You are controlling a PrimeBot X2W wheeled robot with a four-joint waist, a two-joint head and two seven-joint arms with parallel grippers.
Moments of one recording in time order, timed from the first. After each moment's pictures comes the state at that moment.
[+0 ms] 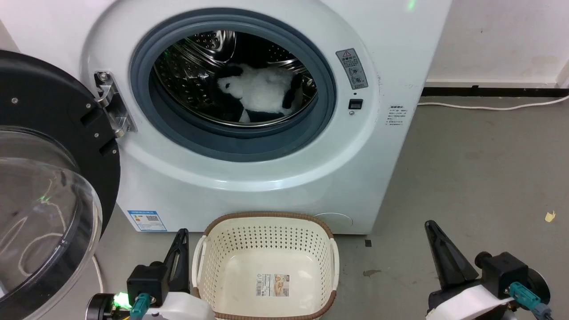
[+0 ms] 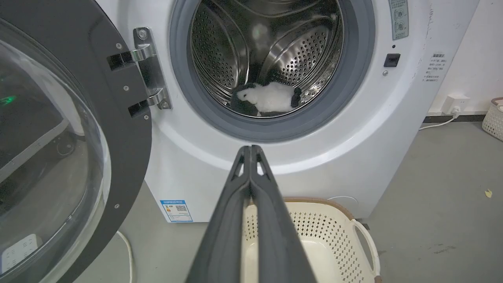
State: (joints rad) left arm 0.00 0.11 -0.13 0.10 -0.13 0.09 -0.17; right arm 0.00 -0.05 0.03 0.09 0.07 0.13 -0.17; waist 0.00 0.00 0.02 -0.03
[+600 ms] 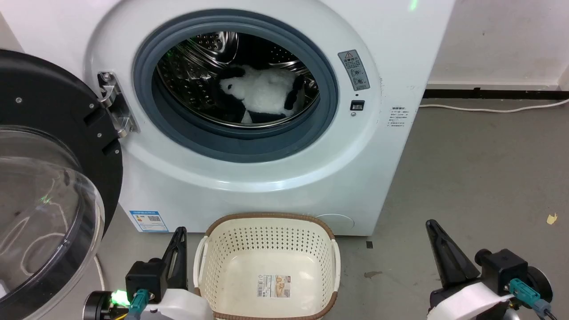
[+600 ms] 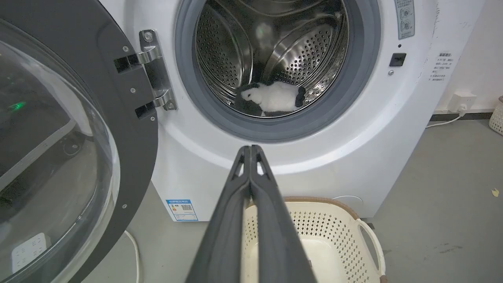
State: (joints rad) left arm 0.00 0.10 -0.10 0.09 -0.11 0.07 -0.13; right arm 0.00 -0.05 0.02 0.07 0.05 0.13 -0.13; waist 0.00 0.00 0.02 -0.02
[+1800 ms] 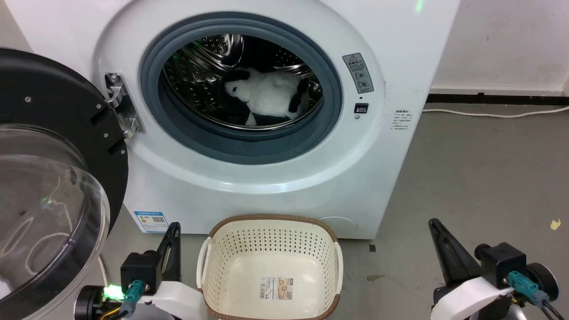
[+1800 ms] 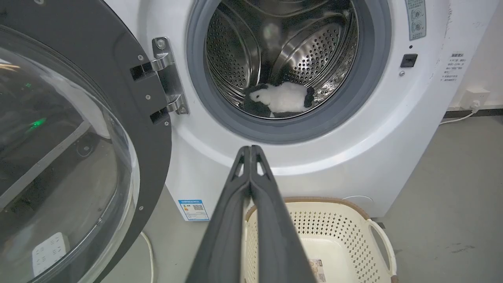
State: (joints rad) left arm 0.00 0.07 -0.04 0.03 -0.04 0.03 -0.05; right arm 0.00 -0.05 0.01 0.03 0.02 0.13 -0.05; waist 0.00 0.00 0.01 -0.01
